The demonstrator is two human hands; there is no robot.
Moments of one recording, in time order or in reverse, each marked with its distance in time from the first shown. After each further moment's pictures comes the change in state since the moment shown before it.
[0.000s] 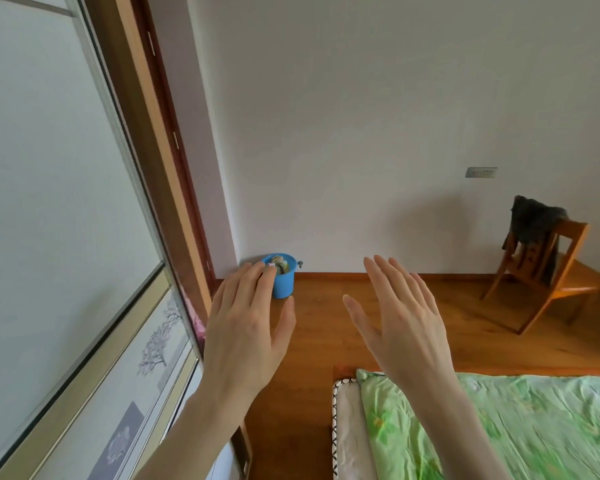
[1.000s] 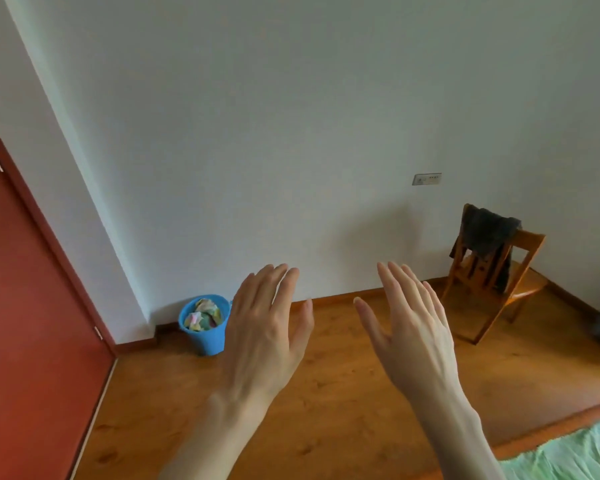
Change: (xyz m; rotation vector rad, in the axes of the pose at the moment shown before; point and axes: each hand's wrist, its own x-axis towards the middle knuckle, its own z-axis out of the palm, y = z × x) left_hand 0.325 -0.075 0.373 -0.319 -0.091 0.202; right_hand 0.292 0.160 0.281 -0.196 0.038 0.304
